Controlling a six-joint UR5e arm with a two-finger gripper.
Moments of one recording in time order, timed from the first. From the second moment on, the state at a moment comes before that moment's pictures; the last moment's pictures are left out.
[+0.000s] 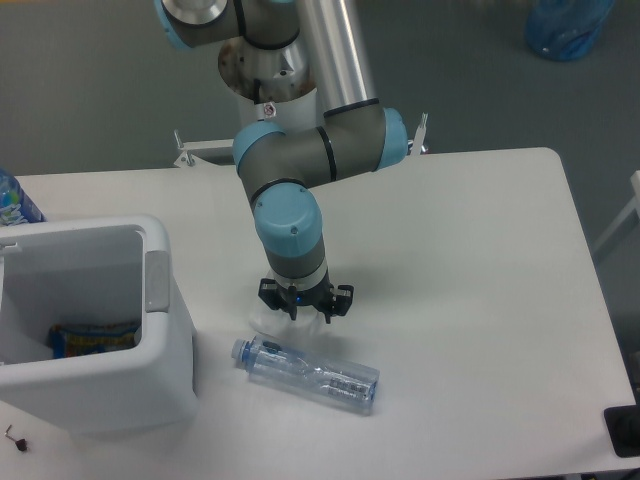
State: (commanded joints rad) arm 2.32 -1.99 -1.77 -0.89 1.65 0.44
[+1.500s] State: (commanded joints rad) arm 2.55 -1.65 -1.60 -0.93 1.11 0.47
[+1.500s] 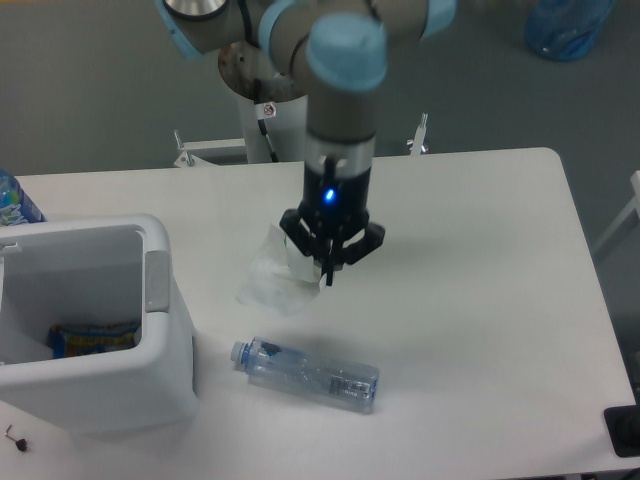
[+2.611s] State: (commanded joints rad) arm 2.22 -1.60 -1.57 -0.92 1.06 0.00
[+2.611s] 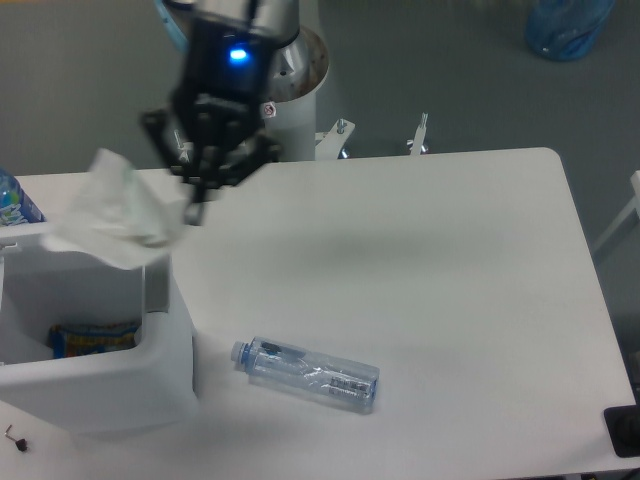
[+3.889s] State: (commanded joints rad) arm 2.20 -1.71 -1.56 -0.88 1.08 0.08
